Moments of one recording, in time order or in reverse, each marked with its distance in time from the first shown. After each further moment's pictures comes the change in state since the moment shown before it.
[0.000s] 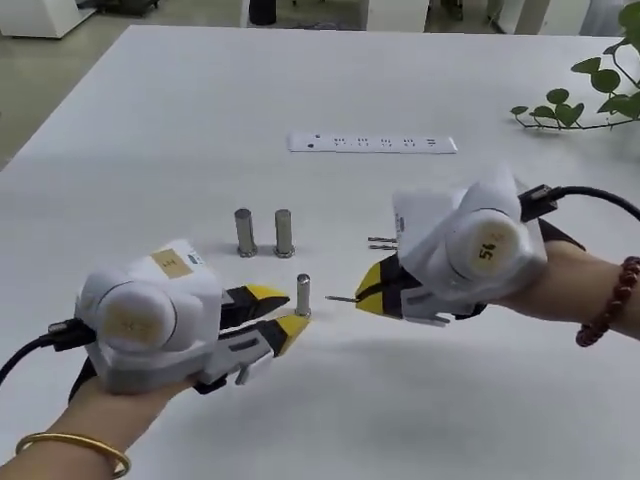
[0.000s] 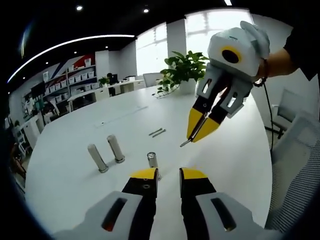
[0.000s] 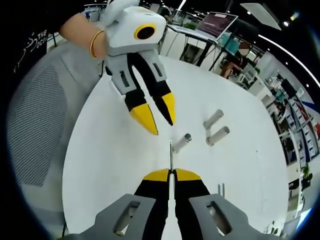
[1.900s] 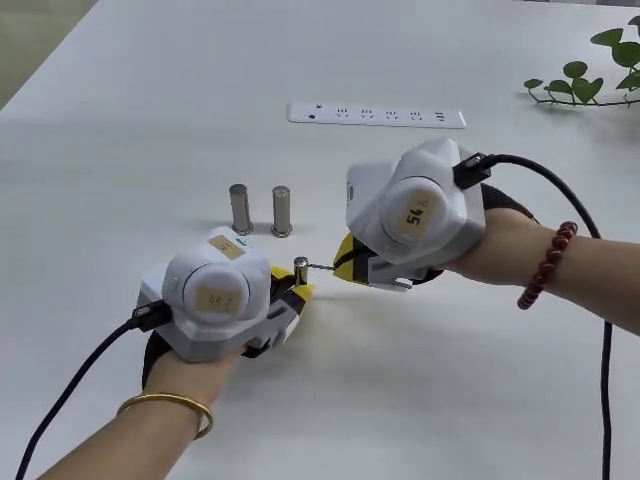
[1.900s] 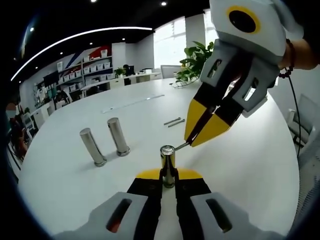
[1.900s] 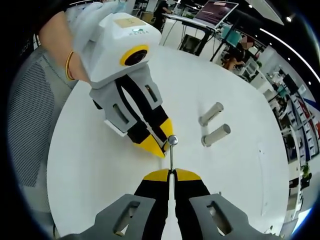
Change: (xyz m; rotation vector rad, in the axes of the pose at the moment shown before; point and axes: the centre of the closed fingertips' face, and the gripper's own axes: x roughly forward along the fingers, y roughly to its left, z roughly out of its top) left arm 0.055 0.024 -0.024 -0.073 0.040 0.107; right arm 0.042 -0.023 -0.001 -0.008 0.062 0.010
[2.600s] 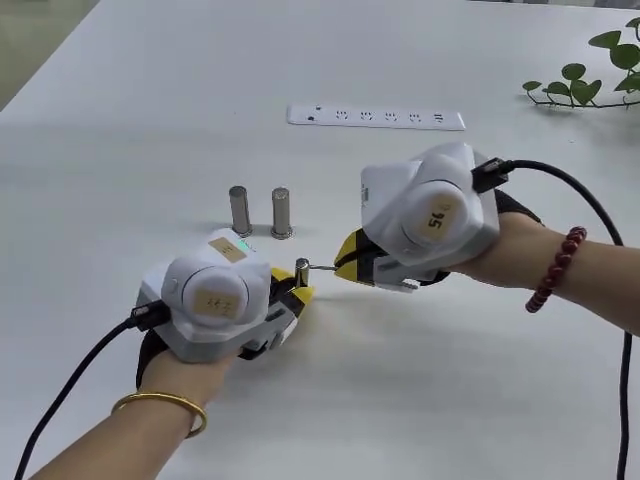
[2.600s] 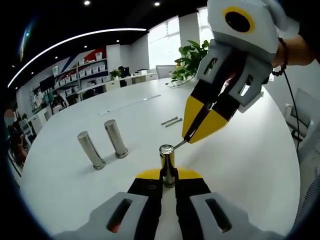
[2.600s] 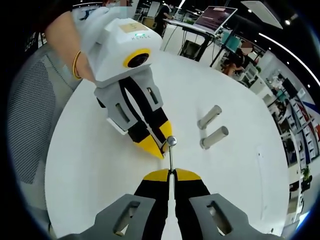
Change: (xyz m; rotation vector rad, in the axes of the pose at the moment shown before) left arm 0.001 -0.001 0.000 0.040 0.002 -0.024; right arm -0.004 -0.001 0.000 -0.015 -0.062 -0.007
